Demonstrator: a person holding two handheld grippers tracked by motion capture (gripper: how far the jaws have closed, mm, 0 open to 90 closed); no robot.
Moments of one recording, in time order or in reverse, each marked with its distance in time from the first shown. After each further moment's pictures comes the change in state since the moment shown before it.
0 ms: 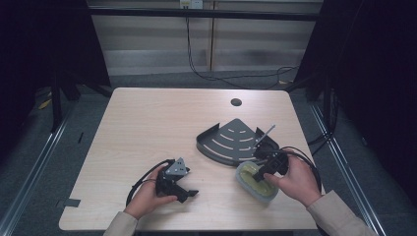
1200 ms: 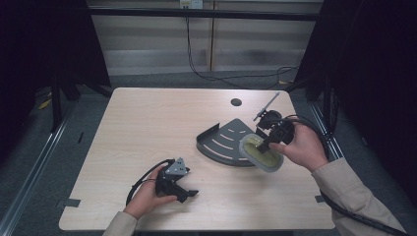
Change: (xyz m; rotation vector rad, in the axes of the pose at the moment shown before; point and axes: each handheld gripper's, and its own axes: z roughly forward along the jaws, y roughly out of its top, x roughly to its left) left arm 0.000 0.000 0.000 0.000 -0.008 -0.003; right arm -0.035 0.045 -0.053 -0.038 -0.064 -0.067
